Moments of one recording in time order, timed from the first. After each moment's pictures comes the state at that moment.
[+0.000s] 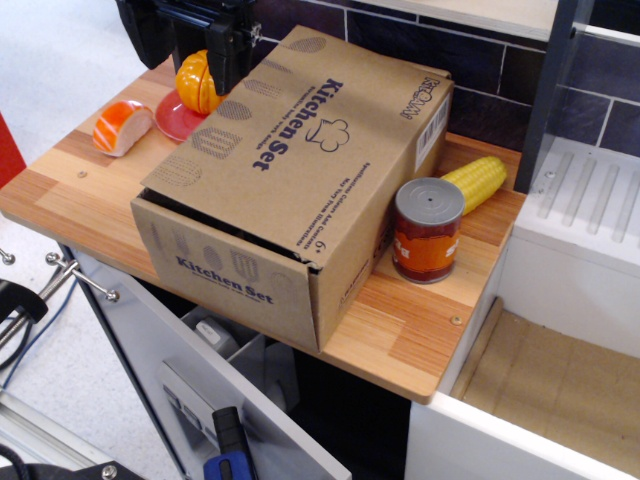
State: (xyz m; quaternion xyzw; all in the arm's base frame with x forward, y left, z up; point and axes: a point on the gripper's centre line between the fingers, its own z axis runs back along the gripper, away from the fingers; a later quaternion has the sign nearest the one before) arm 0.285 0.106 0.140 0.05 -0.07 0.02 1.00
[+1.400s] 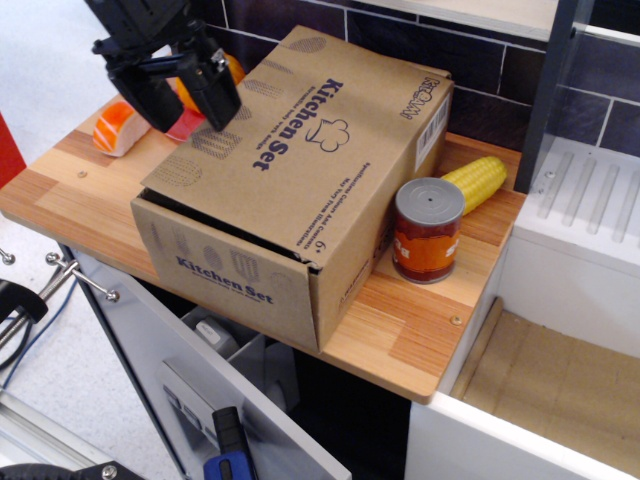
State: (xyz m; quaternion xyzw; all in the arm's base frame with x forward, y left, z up) arm 0.278 0.109 0.102 -0.16 -0.10 0.02 0.98
